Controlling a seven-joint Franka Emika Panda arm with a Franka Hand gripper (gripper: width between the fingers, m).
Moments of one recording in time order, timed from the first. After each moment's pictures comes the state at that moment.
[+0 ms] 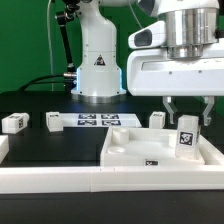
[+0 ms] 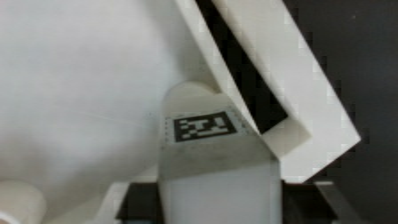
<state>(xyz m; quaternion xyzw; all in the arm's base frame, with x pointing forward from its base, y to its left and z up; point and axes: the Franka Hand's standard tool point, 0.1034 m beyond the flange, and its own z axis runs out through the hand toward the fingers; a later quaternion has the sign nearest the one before) 0.615 0.098 0.083 -0.94 0.33 -0.04 0.05</state>
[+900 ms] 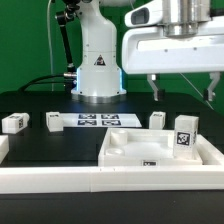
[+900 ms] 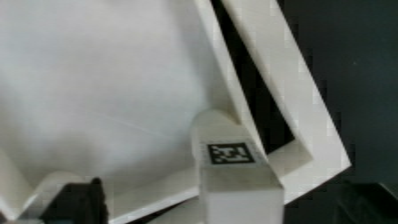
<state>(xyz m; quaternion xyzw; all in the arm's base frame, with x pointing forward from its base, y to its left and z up) 0.565 0.095 0.119 -0.97 0.24 -0.03 0.05</state>
